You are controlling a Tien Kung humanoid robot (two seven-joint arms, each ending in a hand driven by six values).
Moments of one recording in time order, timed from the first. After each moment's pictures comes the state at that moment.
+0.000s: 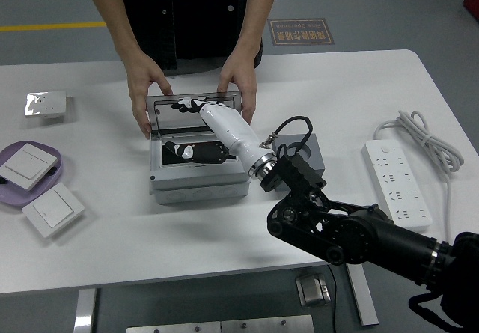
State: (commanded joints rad) left arm 0.01 0.33 -0.05 -0.32 -0.02 0.06 0.03; right arm 0.70 -0.06 0.44 1.14 -1.55 -0.51 0.04
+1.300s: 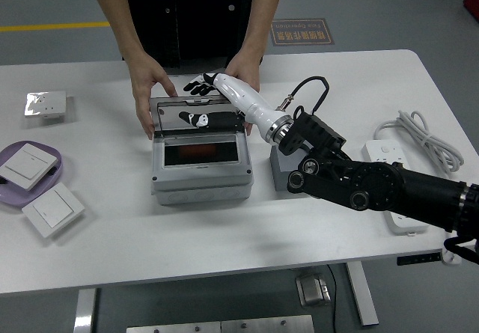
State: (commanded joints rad) left arm -0.04 0.33 -0.05 -0.32 -0.01 0.07 0.03; right arm 0.97 -0.19 0.18 1.13 -1.14 -0.45 0.08
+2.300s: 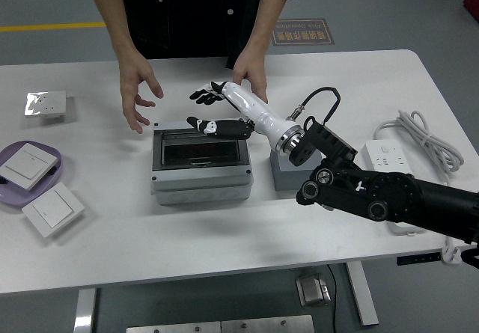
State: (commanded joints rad) left arm -0.03 0.32 -0.06 -0.32 0.01 0.07 0.04; right arm 0.89 -0.28 0.19 1.27 -1.11 -0.45 0.05
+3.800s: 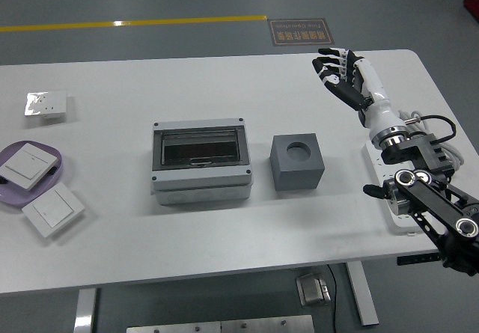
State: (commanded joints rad) left arm -0.01 0.30 -0.04 -0.32 -0.04 0.07 0.02; right arm 0.40 -0.40 0.97 1.39 -1.02 -0.42 0.12
